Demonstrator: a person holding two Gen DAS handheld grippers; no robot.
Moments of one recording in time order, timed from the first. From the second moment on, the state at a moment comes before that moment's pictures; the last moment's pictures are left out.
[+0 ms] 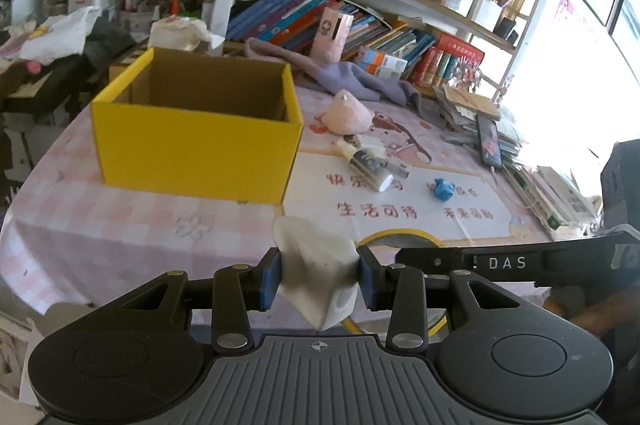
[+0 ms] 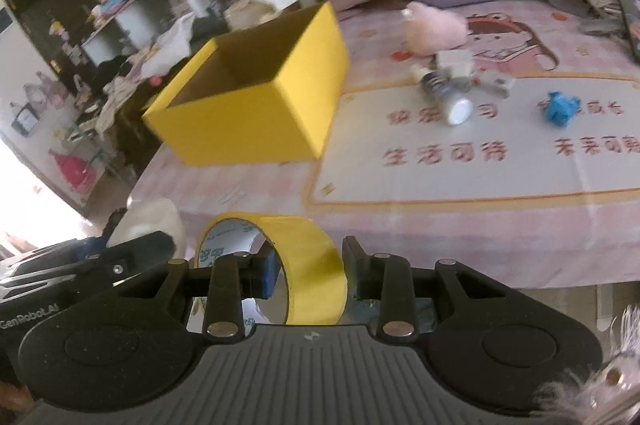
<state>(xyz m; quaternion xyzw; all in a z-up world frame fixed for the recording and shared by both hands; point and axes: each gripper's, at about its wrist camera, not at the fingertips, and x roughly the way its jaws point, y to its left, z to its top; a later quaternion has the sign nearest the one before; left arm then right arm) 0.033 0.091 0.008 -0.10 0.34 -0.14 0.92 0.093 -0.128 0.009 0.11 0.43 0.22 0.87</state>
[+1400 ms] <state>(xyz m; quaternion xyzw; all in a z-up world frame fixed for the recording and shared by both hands) 0.085 0.154 0.011 -0.11 0.32 -0.08 0.94 0.161 -0.036 0.021 0.04 0.42 0.29 0.86</state>
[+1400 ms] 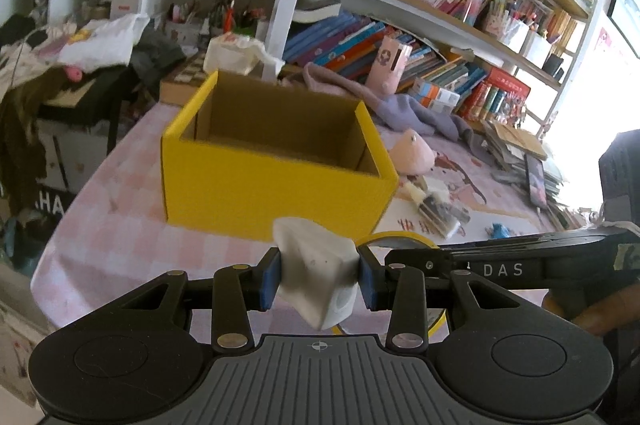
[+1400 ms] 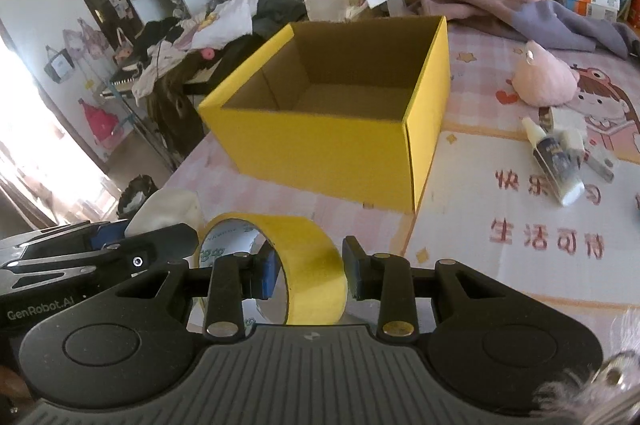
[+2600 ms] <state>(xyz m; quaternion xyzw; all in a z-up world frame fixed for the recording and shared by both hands) 0.345 0.154 -0.029 0.02 0.44 -0.08 0.90 0.412 0.042 -0.008 -0.14 0.40 0.30 0.85</state>
